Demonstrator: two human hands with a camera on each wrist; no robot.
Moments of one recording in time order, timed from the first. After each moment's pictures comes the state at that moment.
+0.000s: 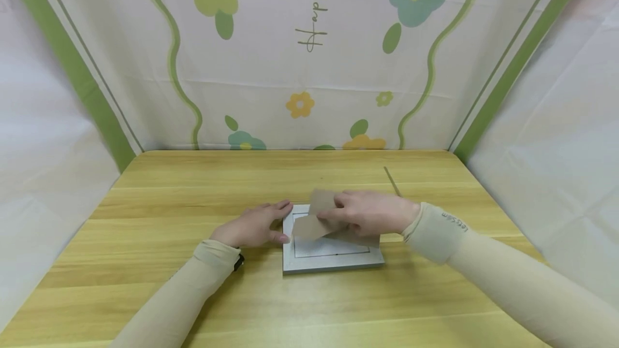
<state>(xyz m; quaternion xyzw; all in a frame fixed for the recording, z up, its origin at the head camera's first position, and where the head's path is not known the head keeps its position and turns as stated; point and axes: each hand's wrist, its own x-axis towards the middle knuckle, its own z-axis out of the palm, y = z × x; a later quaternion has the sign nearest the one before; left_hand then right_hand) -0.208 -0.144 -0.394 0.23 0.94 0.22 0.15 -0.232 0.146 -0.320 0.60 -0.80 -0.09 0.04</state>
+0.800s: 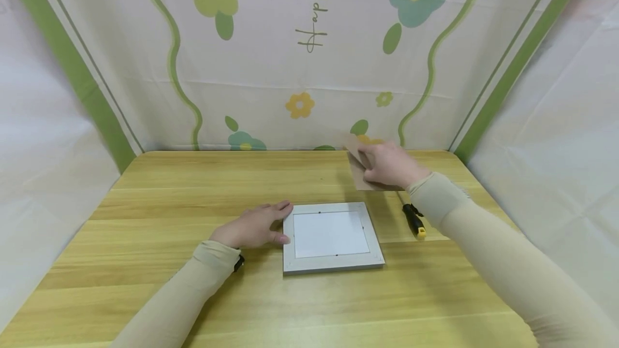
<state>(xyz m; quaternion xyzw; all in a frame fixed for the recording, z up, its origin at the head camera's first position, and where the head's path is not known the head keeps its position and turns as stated) -0.206 -0.145 -0.394 0.23 0.94 0.22 0.15 -0.303 0.174 -0.291 0.26 -0.96 0.08 0.00</state>
